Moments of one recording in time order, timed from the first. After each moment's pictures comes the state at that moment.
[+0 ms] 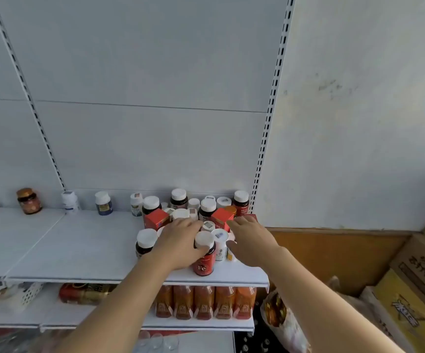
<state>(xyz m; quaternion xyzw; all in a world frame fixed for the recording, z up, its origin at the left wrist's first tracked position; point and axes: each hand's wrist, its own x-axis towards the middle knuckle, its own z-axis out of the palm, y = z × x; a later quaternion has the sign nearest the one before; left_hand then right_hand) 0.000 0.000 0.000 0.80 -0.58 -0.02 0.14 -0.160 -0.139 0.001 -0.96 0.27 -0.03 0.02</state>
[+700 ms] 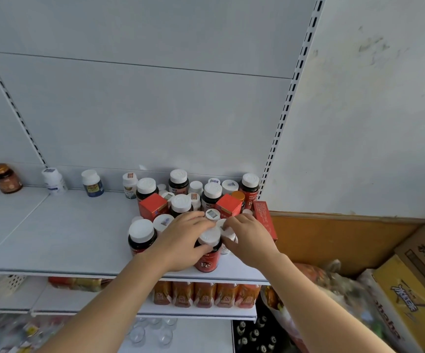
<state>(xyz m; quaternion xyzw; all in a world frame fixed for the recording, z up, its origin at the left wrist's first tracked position) 0.031 -0.025 -0.044 0.75 -0.63 -0.09 0.19 -0.126 -0.166 -0.066 -0.96 0.24 -0.14 0.09</state>
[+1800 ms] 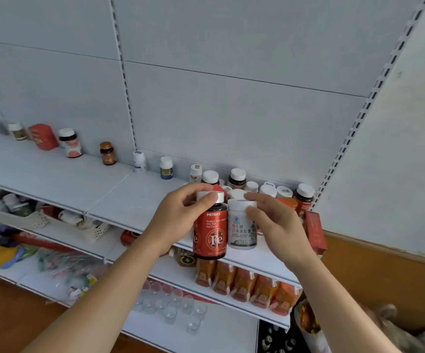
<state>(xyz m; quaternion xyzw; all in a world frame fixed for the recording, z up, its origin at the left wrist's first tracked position) 0.022 0.109 0.039 0.70 -0.31 -0.19 0.61 -0.123 -0.055 0.032 -0.78 0.17 -0.25 0.55</state>
